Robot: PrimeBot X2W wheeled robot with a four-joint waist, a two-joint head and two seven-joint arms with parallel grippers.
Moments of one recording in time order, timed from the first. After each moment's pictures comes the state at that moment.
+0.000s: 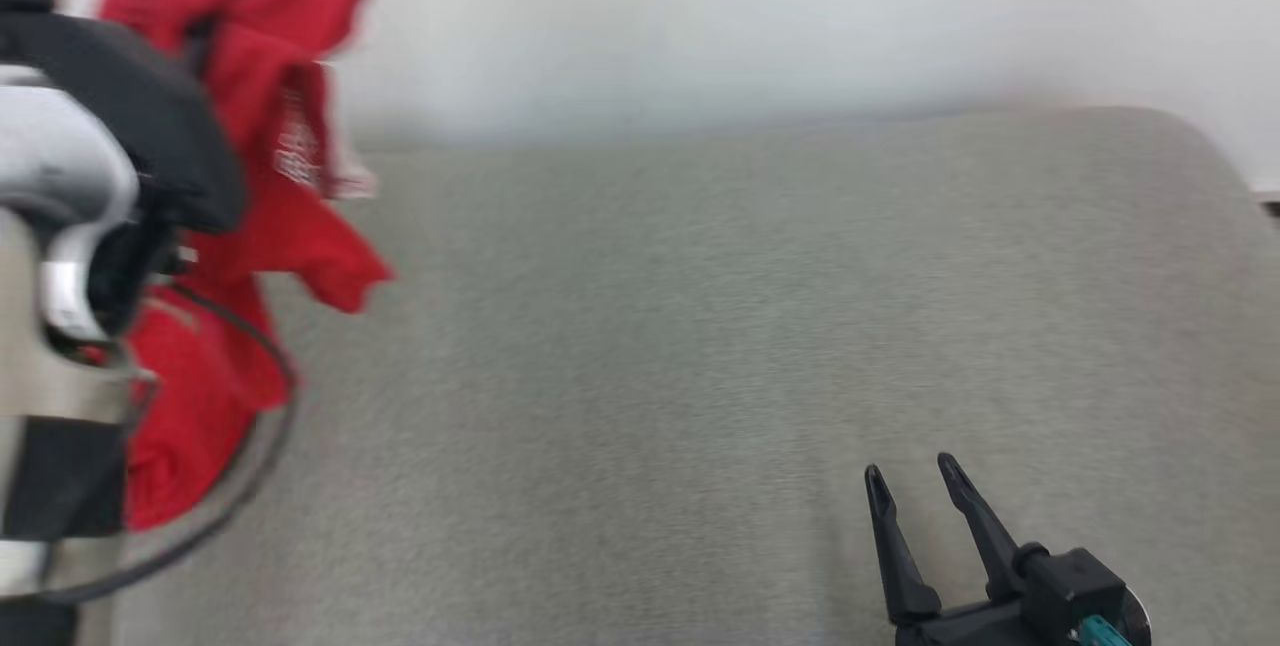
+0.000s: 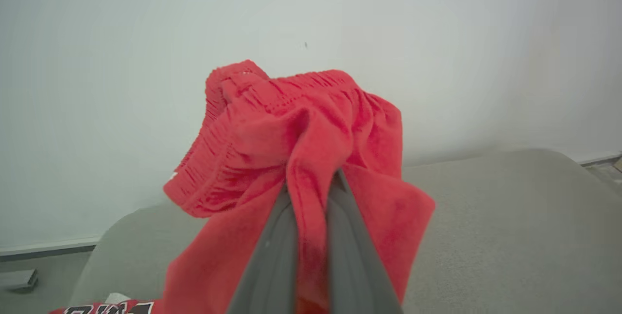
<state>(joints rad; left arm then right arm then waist) -0.86 0.36 -0.10 0.19 -0.48 -0.05 0.69 -0.04 -0.05 0.16 0.22 0.18 0.13 -0.26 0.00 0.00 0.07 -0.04</state>
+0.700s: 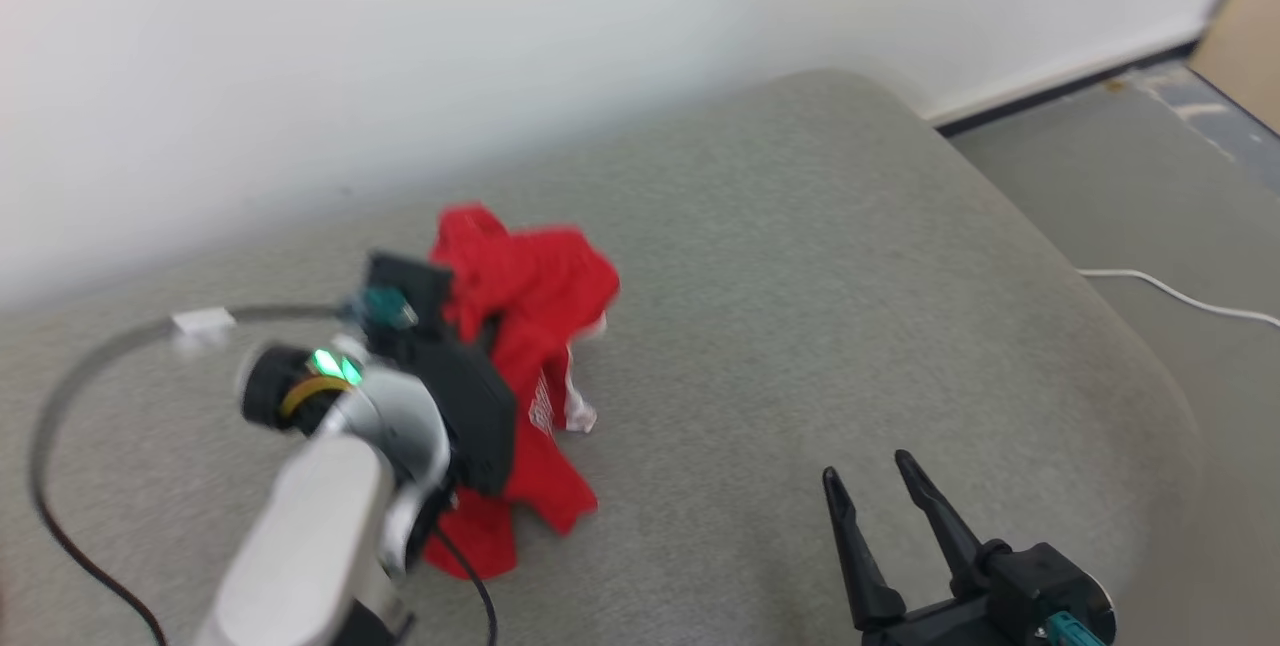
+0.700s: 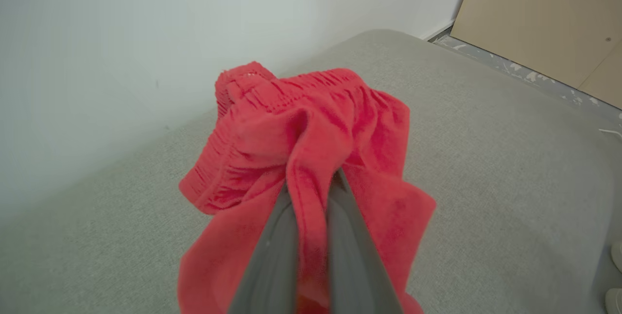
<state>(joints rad) -0.61 0.18 -0.37 0.38 -0.37 -0.09 0.36 -0.02 -0.05 0.22 0.16 0.18 0.13 -0.22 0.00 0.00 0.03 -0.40</state>
